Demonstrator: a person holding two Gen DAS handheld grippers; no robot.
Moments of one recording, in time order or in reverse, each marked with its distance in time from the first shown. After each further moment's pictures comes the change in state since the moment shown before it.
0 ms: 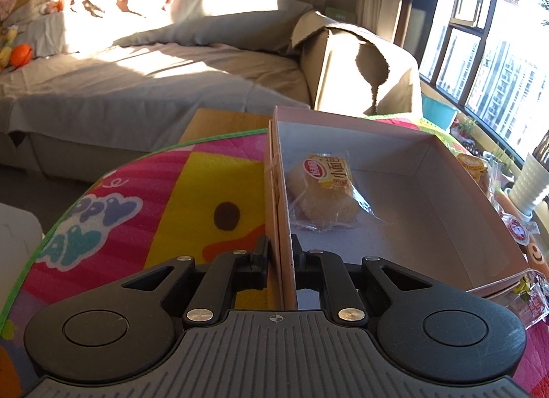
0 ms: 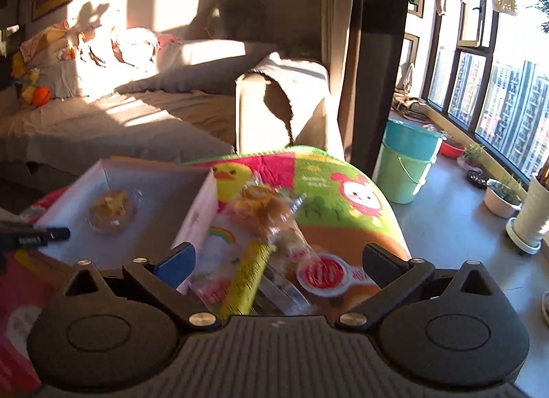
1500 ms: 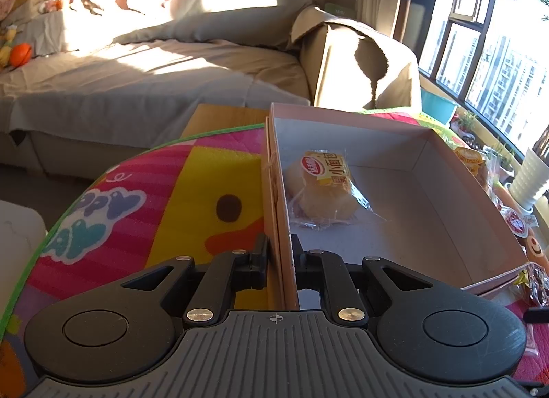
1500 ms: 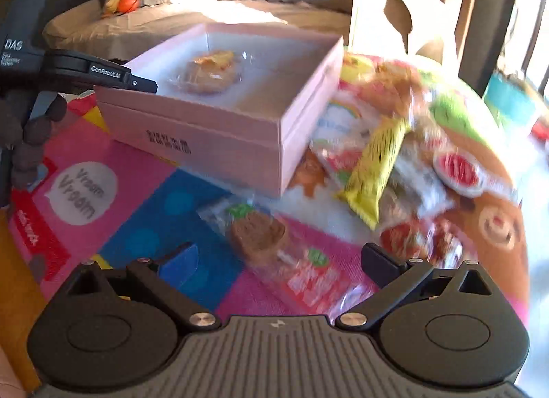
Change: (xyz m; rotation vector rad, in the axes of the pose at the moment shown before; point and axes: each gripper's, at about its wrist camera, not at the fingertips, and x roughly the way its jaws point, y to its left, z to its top) left arm -0.005 -0.002 -0.001 0.008 0.017 0.005; right arm 0.024 0.058 -0.057 -0.116 0.262 0.380
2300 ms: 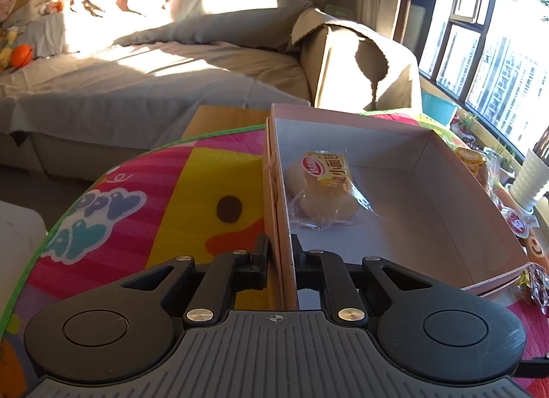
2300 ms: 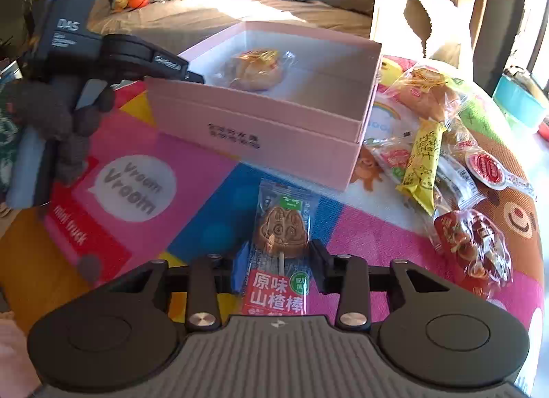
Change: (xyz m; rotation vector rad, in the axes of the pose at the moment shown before) left arm 0.001 0.001 -0.002 0.001 -0.009 0.001; right arm -0.026 0.049 -0.001 -0.070 0.004 -0.009
